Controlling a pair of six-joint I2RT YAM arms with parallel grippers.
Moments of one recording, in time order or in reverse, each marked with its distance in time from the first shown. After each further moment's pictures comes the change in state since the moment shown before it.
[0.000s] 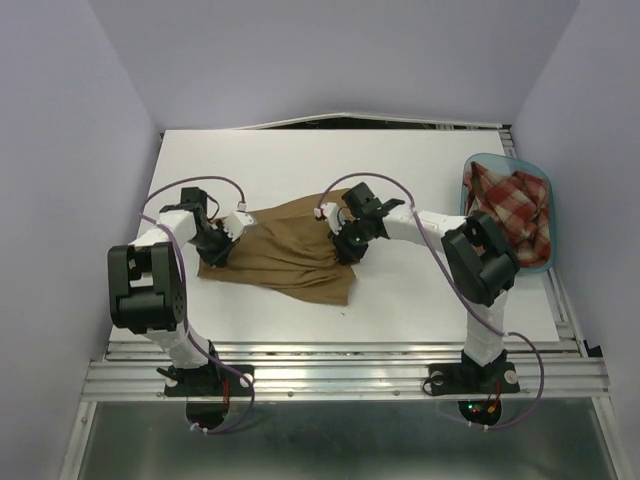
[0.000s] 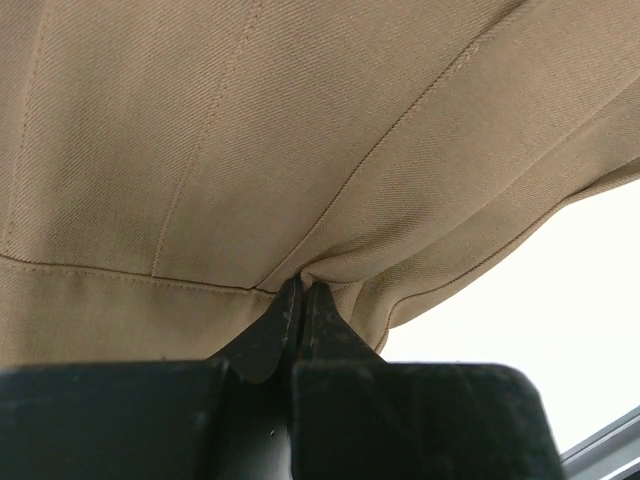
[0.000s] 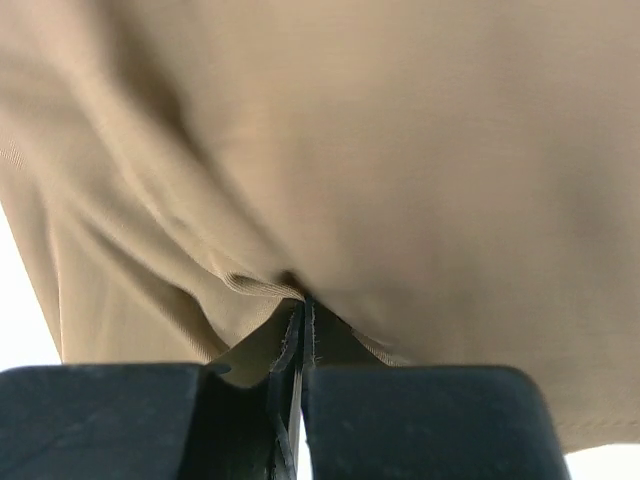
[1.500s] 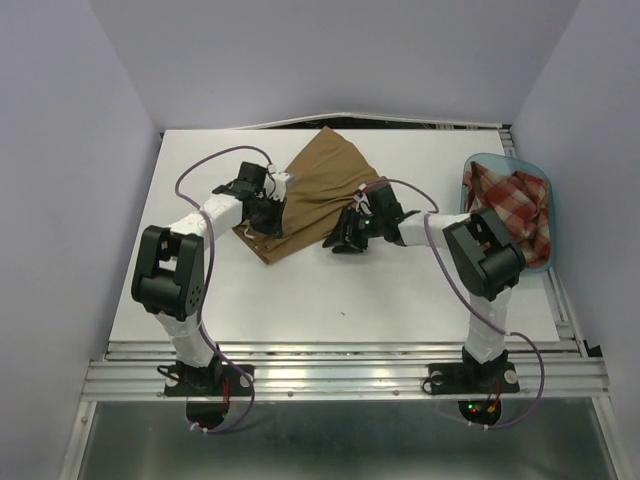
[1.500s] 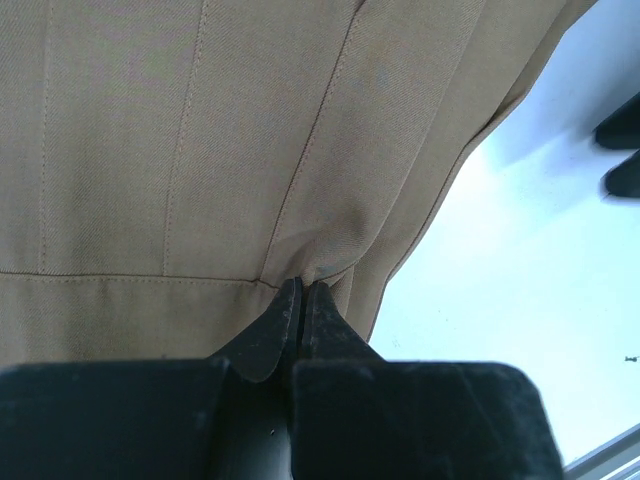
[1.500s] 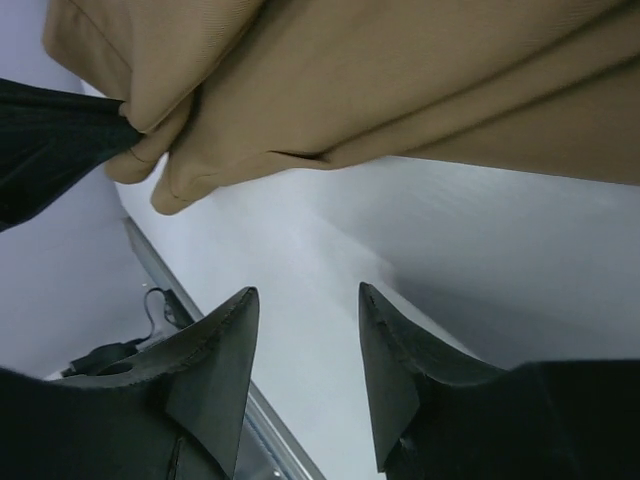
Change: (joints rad) left arm -0.360 0.134 0.230 0.232 -0.035 -0.930; right arm -0.184 0.031 -0.138 0.505 -0.230 1.135
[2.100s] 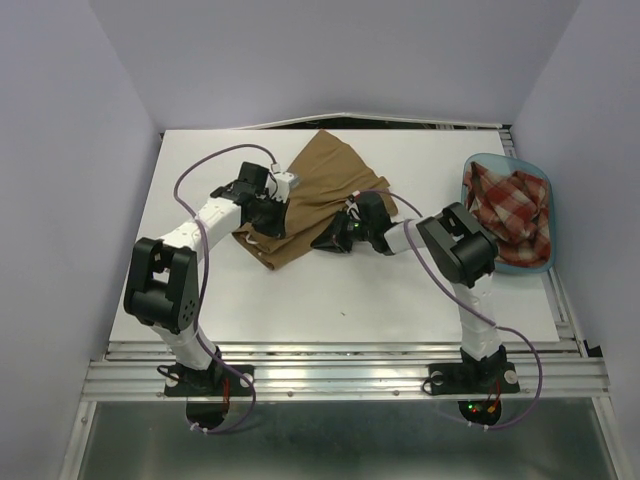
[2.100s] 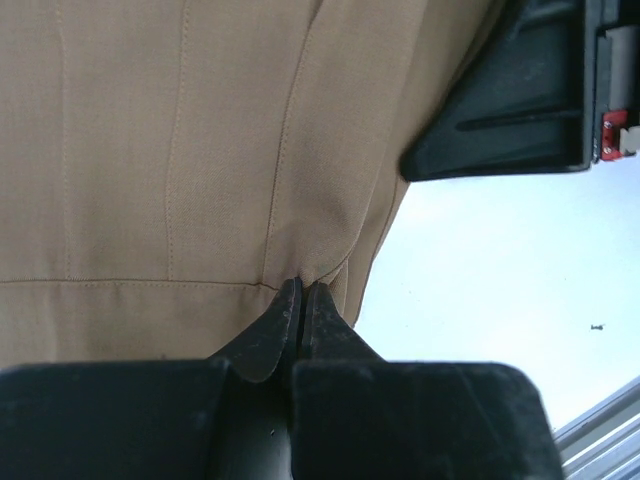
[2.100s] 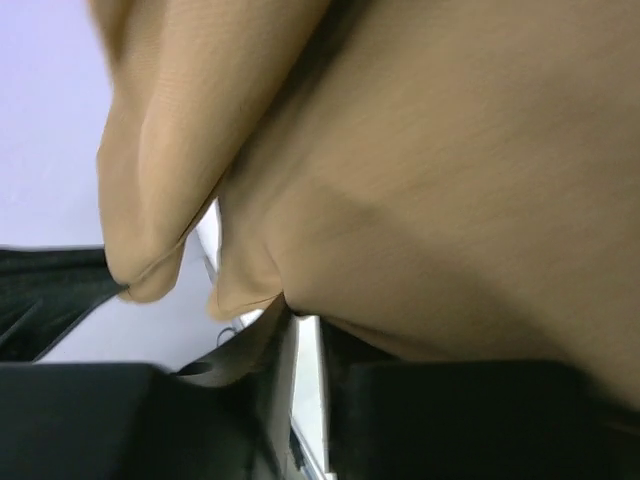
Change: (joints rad) left arm -0.027 -0.088 -0.010 -0.042 0.016 0.015; right arm 0.074 0.206 0.009 0.409 0.020 0.332
